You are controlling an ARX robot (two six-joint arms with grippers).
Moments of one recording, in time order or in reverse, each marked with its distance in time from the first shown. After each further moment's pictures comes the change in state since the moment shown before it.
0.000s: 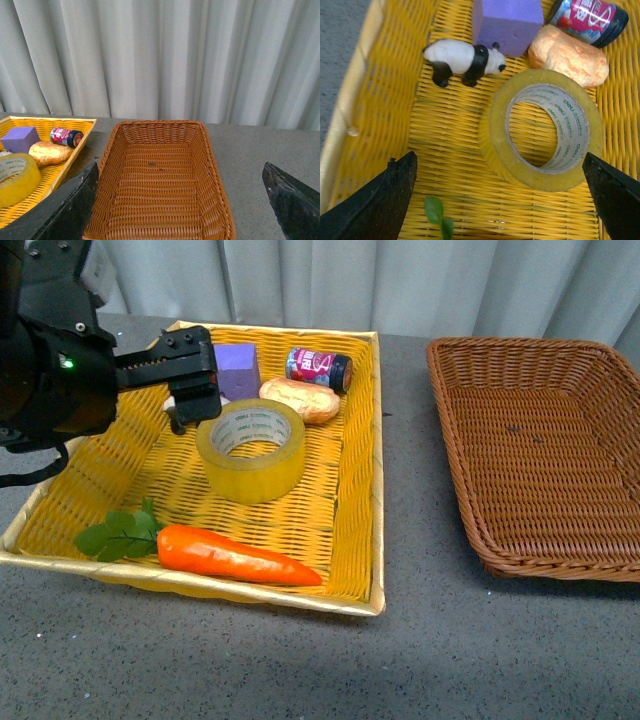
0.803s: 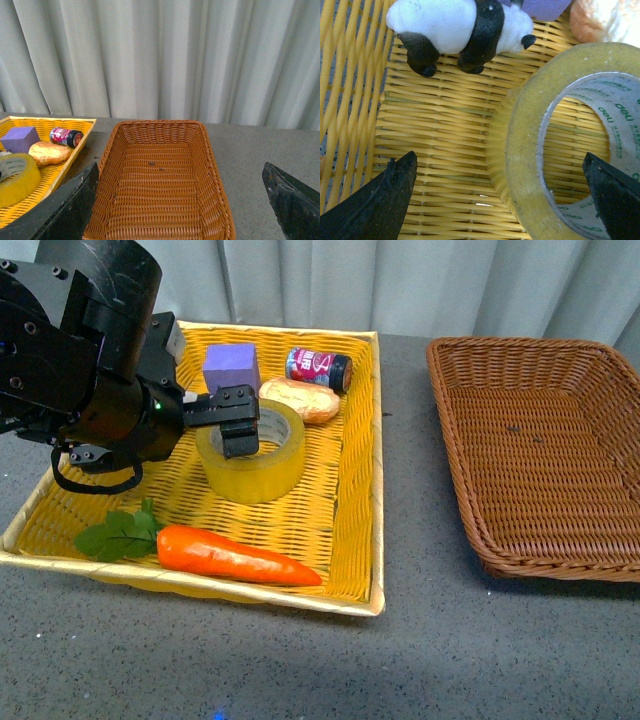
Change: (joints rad) left arm -0.003 0.306 0.239 -0.083 0.001 0.026; right arm 0.000 0.000 0.000 0.000 0.000 0.000
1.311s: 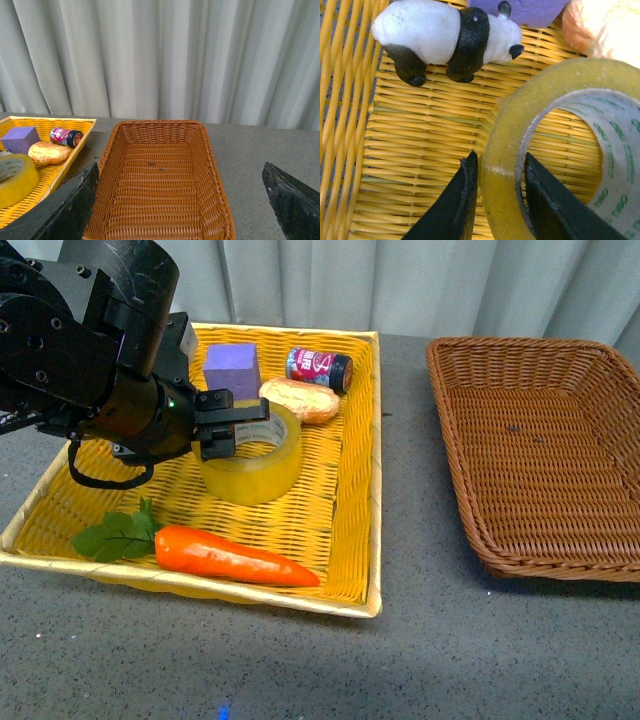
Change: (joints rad) left arm -0.010 0.019 0.043 -0.031 -0.017 0.008; right arm 0.000 0.000 0.000 0.000 0.000 0.000
